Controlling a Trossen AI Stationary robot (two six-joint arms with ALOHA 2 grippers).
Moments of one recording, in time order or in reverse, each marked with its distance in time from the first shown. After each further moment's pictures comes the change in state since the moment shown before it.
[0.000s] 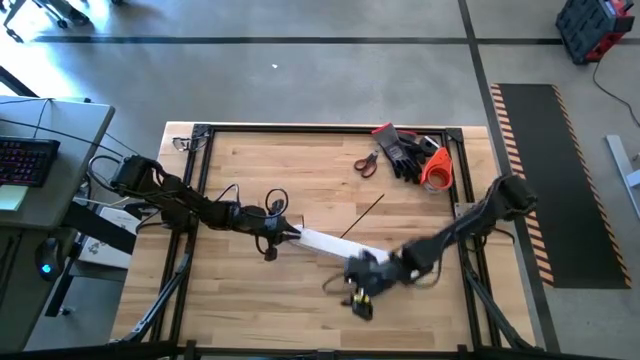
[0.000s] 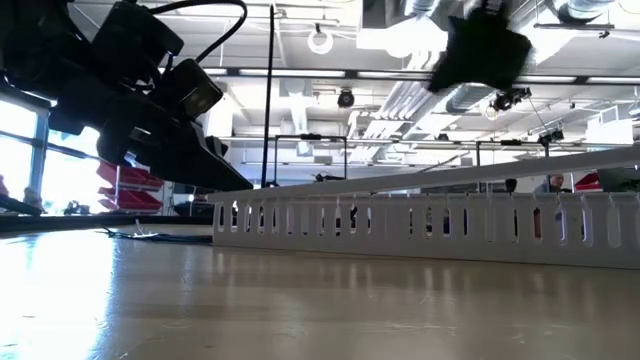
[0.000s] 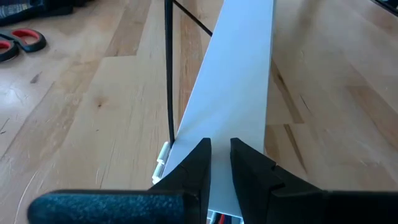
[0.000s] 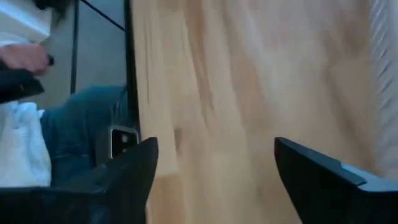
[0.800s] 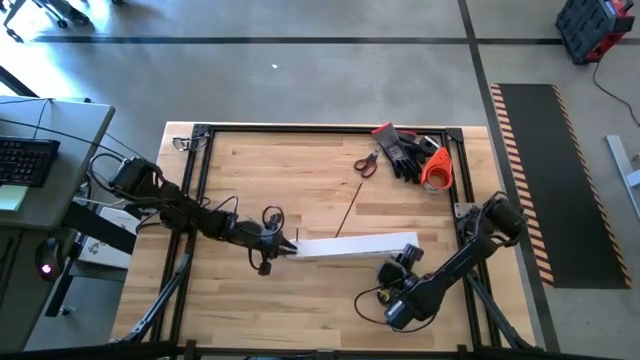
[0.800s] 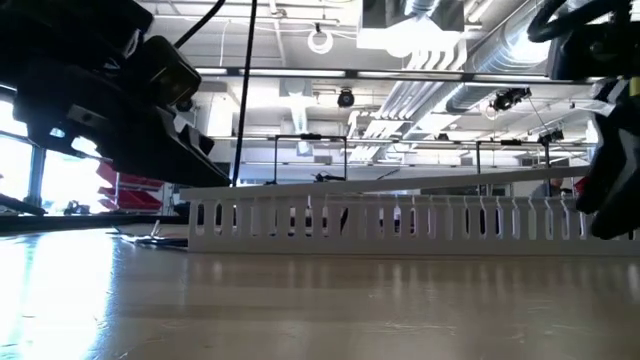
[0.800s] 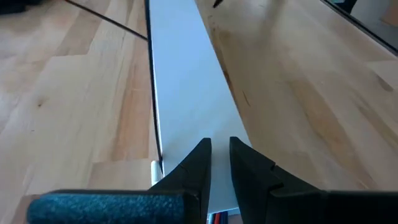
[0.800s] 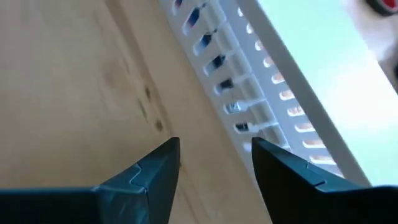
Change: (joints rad) left arm -0.175 0.001 -0.001 0.000 -0.063 -0.080; right arm 0.245 0.209 -0.002 -0.789 0.475 0.435
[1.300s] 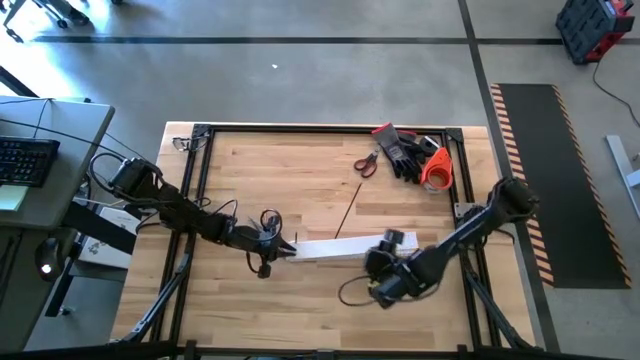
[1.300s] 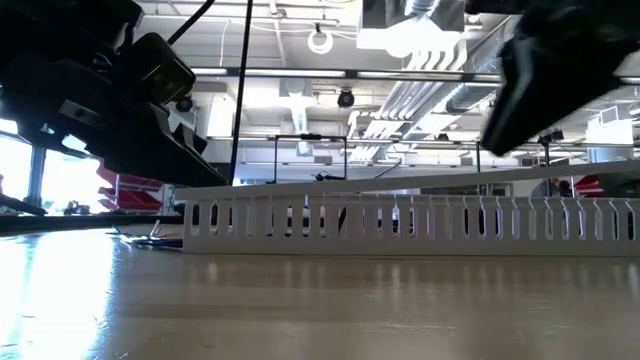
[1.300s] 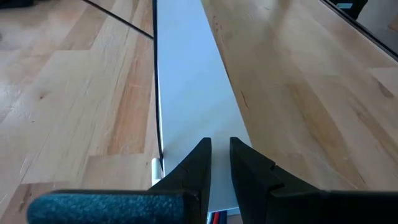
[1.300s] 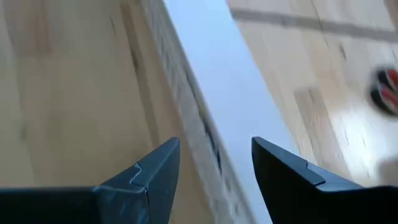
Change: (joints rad) left arm -0.045 0.000 0.000 0.002 -0.073 -0.061; right arm -0.162 -0.195 0.000 0.215 0.014 -0.470
